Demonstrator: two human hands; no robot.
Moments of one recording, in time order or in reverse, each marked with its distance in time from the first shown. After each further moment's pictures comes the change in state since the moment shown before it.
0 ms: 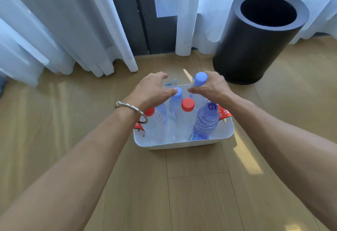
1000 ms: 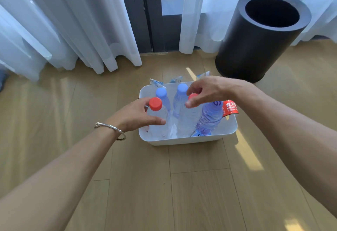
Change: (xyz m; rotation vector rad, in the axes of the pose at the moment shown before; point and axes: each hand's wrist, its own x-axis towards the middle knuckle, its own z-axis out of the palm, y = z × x) left_hand -0.035 -0.089 0.013 -0.247 -0.242 -0.054; right_hand -0.030 -0.041 -0.021 -0.483 -0.575 -0.166
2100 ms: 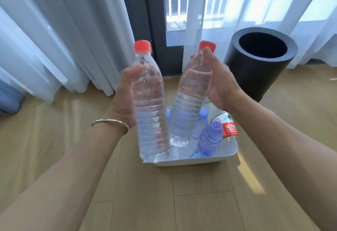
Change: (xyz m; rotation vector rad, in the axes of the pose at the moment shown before) left_hand -0.021 0.078 -0.054 -1.174 -0.020 0.492; right_hand -0.019 -0.044 -0.035 1.423 0.482 -0.364
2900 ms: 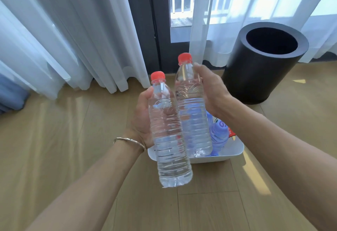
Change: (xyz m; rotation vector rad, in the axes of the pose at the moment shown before) left_hand -0.013 -0.055 0.001 -0.469 -0.071 -0.271; right_hand 0.016 0.038 0.012 -0.084 0.143 0.195
